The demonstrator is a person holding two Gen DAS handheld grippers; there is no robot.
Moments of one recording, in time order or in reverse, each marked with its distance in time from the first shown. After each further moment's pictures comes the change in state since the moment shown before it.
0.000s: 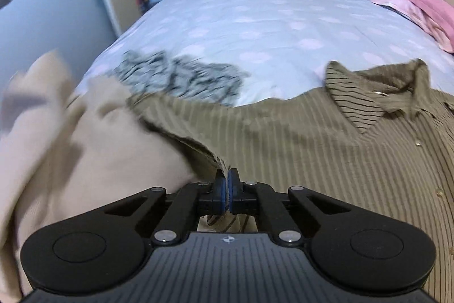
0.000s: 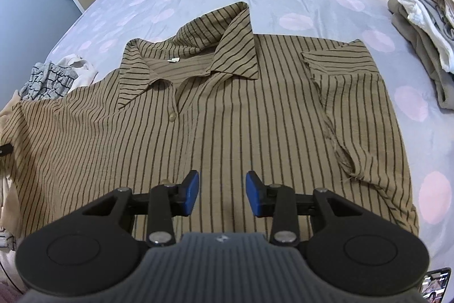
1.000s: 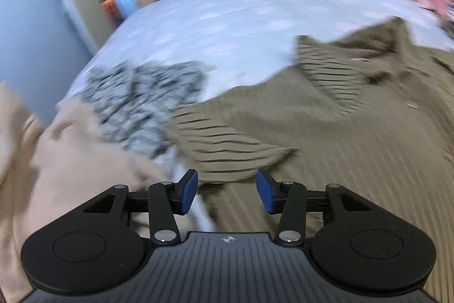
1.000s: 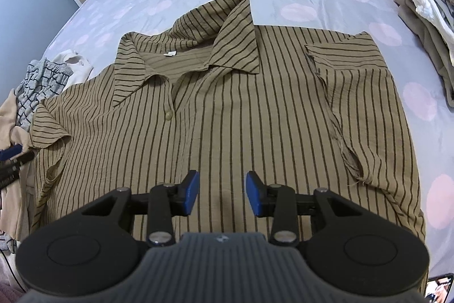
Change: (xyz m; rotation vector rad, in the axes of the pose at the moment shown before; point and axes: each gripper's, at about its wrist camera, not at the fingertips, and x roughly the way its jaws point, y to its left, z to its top) left arm 0.032 -0.031 -0.013 0.120 0.017 0.033; right arm 0.017 -0.003 0.010 0.004 0.046 -0.003
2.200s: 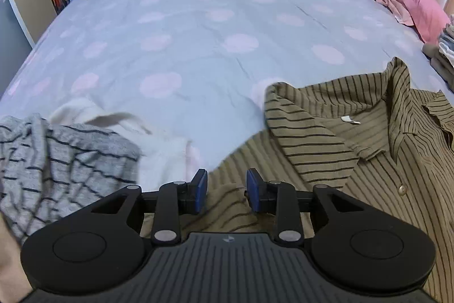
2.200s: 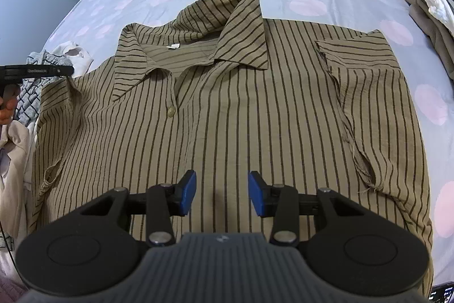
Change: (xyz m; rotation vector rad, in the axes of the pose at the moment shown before) left arm 0.090 -0.017 0.131 0.049 0.075 -0.270; right arm 0.015 0.003 0.007 -0.024 0.041 0.009
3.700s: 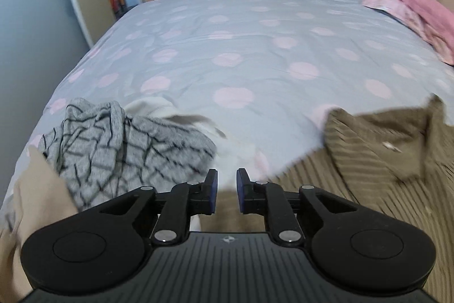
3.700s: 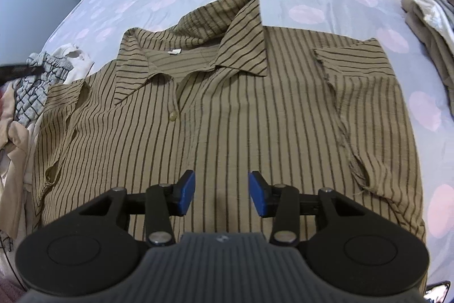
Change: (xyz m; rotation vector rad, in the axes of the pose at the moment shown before) left arm -0.053 0.030 -0.031 -0.130 -0.094 0.143; right arm -0.013 0.005 -0.002 -0.004 -0.028 -0.033
